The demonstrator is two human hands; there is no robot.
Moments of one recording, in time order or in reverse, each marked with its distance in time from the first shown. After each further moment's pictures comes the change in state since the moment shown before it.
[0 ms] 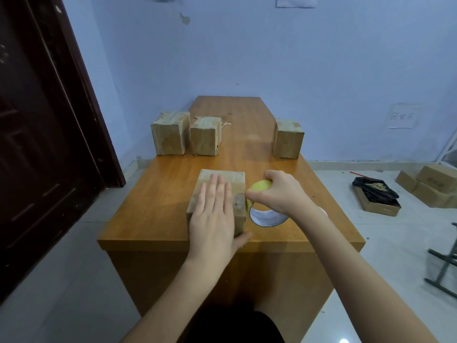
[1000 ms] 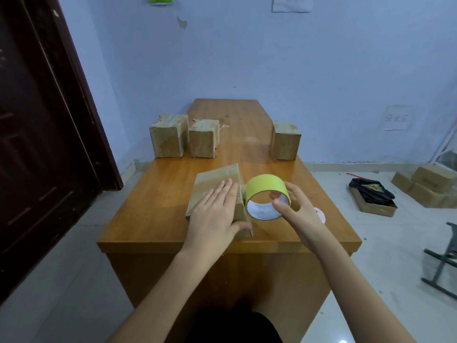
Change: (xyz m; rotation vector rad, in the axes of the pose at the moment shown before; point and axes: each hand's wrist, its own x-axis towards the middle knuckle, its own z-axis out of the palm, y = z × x) left_hand 0.013 -0.011 0.000 -0.367 0.002 0.097; right_hand -0.040 0.055 0.014 0.824 0.013 0.075
